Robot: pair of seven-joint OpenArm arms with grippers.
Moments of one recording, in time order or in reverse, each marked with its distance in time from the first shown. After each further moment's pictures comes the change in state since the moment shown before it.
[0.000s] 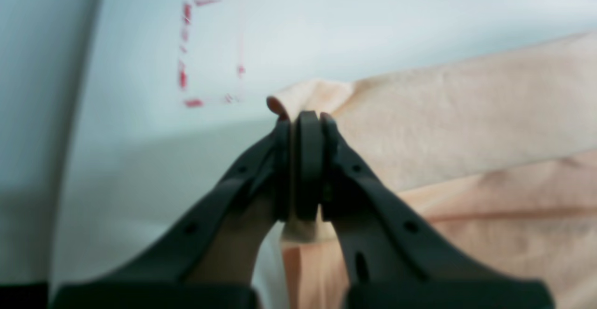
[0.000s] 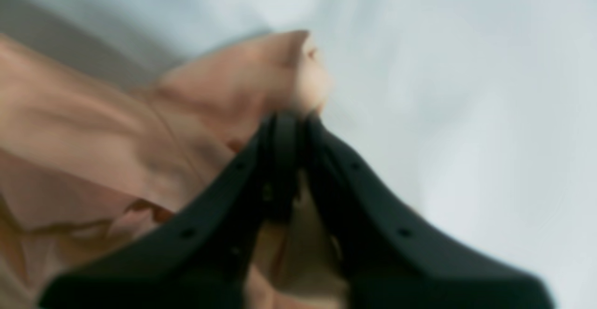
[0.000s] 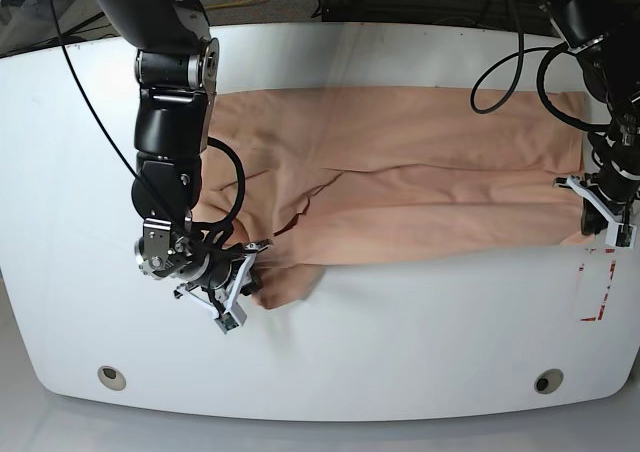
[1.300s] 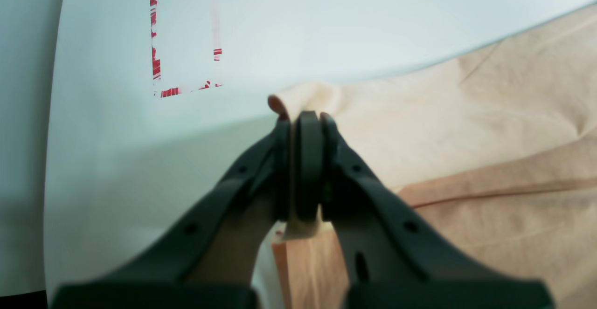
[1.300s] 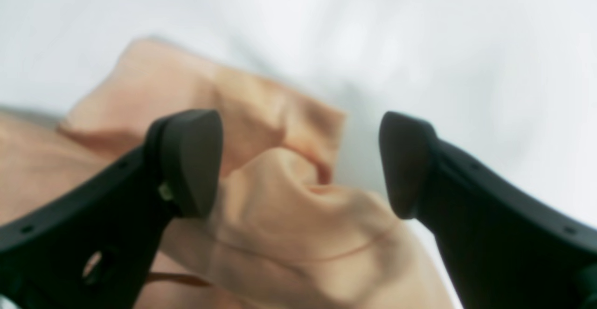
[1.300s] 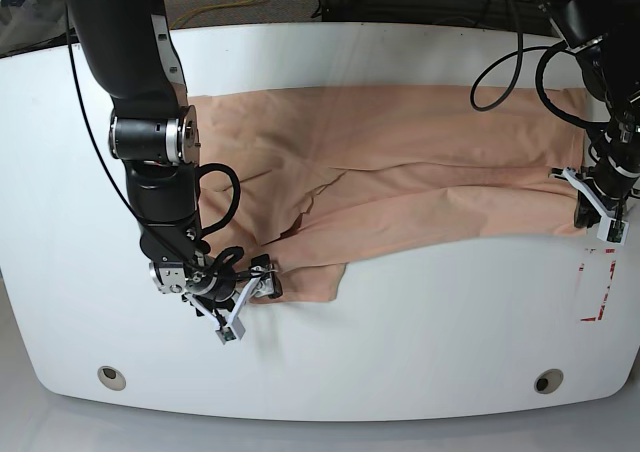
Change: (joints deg) left arm 0.4 -0.1 0.0 -0.8 0.5 -4.9 0.0; right arm 16.2 2.3 -6.9 -40.6 -5.0 -8.5 24.3
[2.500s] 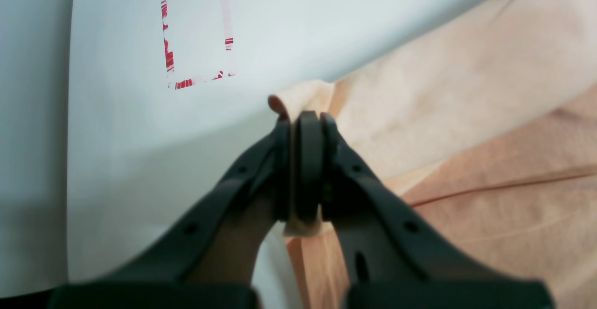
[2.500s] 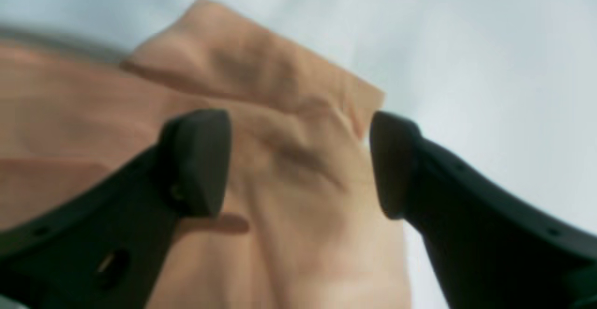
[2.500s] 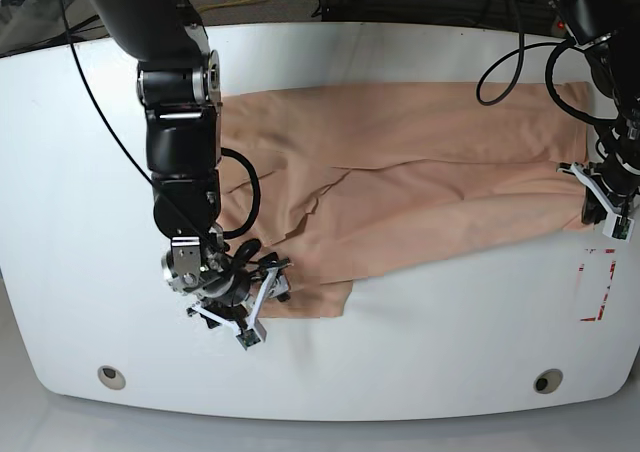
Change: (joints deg) left arm 0.8 -2.6 0.0 -0.3 -0.5 -0.6 -0.2; right arm -16.0 -2.7 -1.4 42.2 0.6 -3.0 -22.1
